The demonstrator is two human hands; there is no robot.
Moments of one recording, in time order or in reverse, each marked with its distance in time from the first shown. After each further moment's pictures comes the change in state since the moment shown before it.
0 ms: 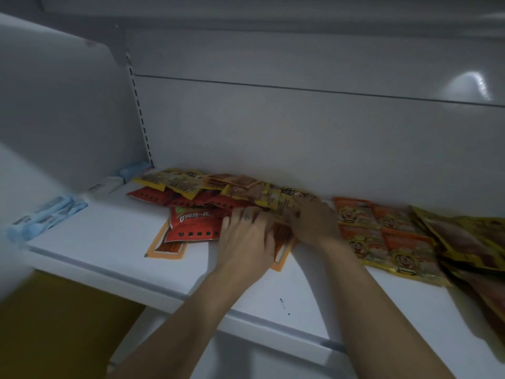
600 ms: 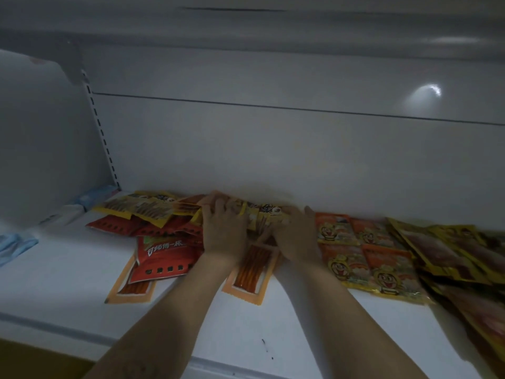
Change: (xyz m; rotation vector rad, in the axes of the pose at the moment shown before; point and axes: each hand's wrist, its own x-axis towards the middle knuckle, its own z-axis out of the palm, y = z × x) left_hand 0.084 -0.009 0.028 0.419 -0.147 -0.020; right_hand 0.012 0.001 -0.002 0.515 0.090 0.268
